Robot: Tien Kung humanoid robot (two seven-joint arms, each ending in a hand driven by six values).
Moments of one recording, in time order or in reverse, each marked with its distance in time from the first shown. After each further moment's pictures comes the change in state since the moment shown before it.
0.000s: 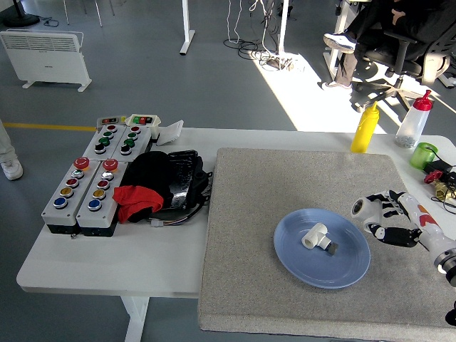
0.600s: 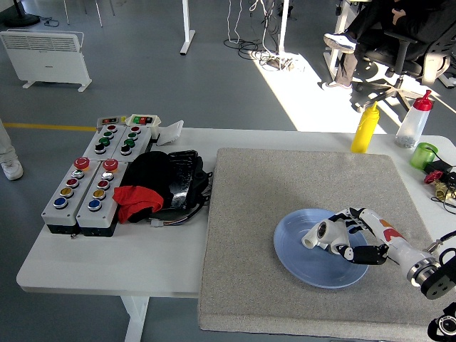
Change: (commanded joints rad) left arm -0.001 0.000 -0.002 0.001 0.000 0.002 -0.002; right arm -0.011 -0.017 -0.088 0.108 0.005 0.045 -0.076
